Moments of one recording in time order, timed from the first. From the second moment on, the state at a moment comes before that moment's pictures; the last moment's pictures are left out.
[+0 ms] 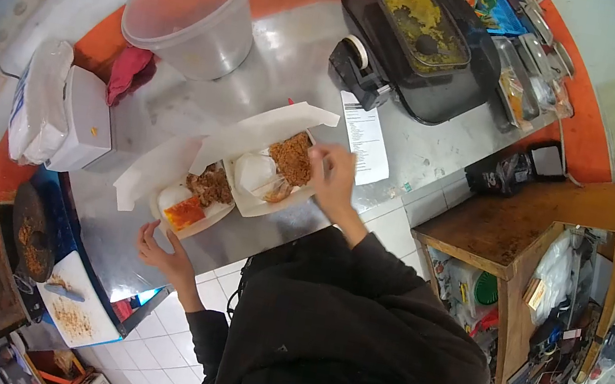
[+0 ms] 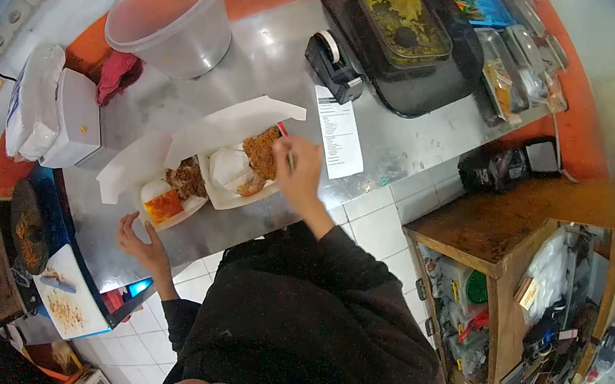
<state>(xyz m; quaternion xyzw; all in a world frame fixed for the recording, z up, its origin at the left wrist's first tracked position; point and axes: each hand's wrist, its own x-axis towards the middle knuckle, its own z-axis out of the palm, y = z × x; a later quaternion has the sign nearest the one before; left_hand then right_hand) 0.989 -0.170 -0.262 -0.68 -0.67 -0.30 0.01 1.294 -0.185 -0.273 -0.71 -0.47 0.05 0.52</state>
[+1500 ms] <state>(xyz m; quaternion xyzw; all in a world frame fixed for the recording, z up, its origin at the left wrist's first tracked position) 0.883 -0.407 -0.479 -0.41 -0.91 0.10 0.00 1.416 -0.130 -0.275 -0.67 -0.40 -0.01 0.62</state>
